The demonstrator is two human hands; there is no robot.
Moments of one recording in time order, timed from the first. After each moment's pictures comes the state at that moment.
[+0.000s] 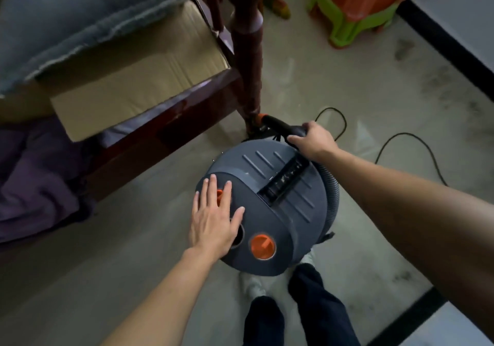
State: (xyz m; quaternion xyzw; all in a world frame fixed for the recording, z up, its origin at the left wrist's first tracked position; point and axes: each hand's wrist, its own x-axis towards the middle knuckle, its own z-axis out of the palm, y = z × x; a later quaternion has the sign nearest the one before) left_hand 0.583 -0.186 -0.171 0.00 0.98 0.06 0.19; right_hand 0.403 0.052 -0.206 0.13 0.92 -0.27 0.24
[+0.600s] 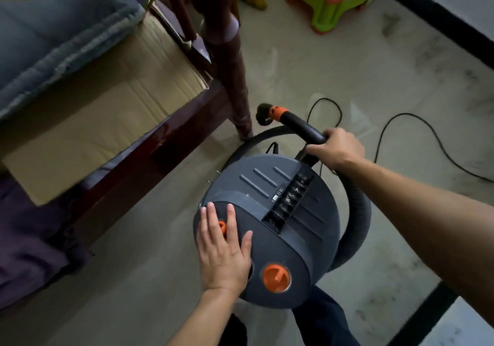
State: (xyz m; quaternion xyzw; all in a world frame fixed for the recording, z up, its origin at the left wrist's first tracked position) left_hand 0.578 -0.175 -0.196 -0.01 0.99 0.07 0.14; right_hand 0.401 0.088 -0.219 0.22 0.93 -0.21 0.21
